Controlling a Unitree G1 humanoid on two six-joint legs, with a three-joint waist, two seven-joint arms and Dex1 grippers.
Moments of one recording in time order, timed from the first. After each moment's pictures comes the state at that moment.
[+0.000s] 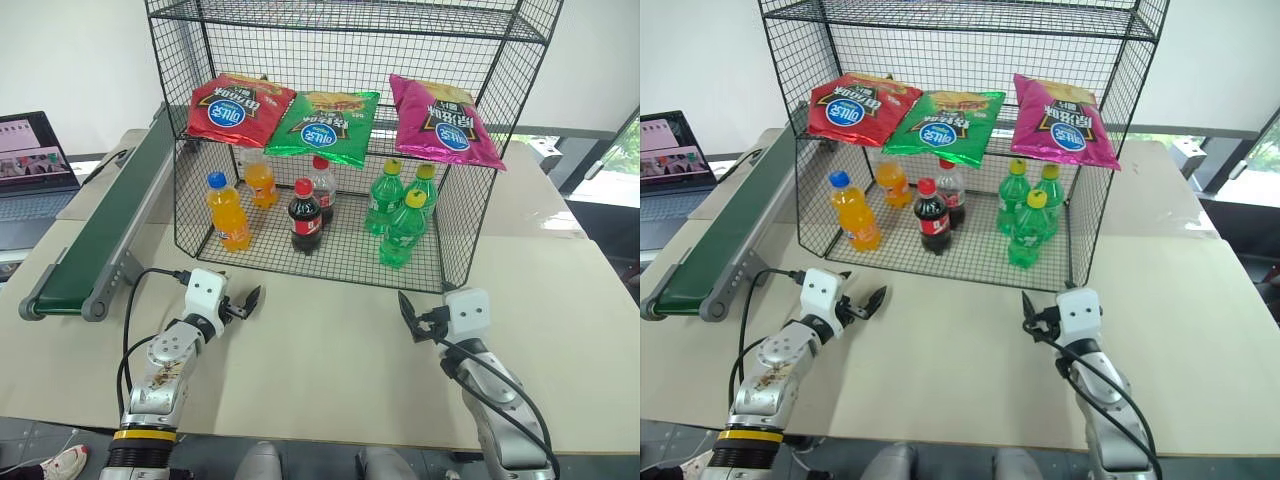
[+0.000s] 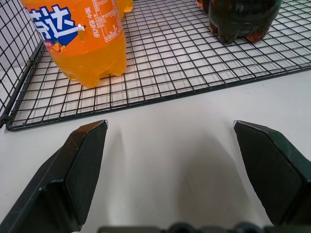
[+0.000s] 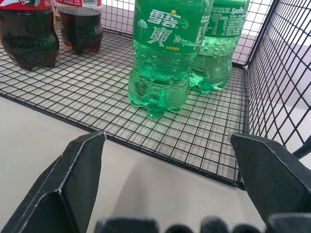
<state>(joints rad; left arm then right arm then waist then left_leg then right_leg) -0.13 0.37 0.07 0.01 -0.15 0.20 -0.38 0.09 -0.22 -0.02 -0.34 0.04 0.20 0.19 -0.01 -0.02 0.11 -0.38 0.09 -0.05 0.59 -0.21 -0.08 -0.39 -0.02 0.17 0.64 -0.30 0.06</state>
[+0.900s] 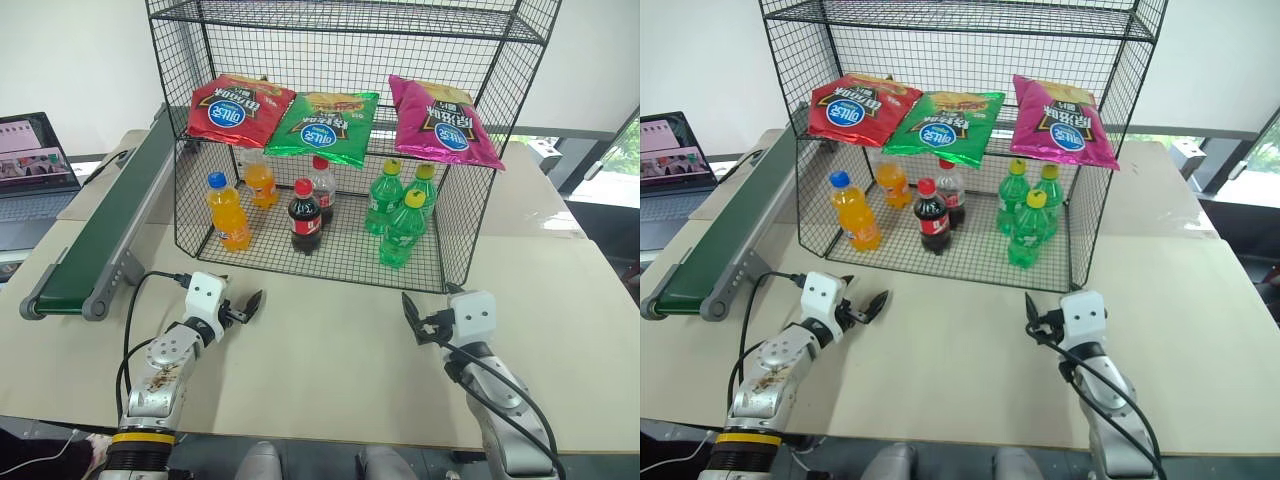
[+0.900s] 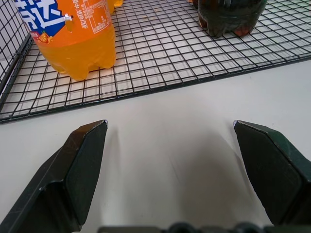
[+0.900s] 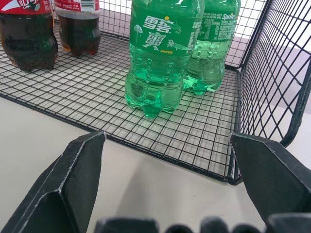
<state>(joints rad) -0.12 0.37 0.07 0.01 -0.16 0.20 -0.42 0.12 -0.22 -0.03 -0.38 0.04 0.20 0.19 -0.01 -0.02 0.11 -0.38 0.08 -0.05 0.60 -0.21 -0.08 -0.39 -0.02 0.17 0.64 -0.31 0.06</state>
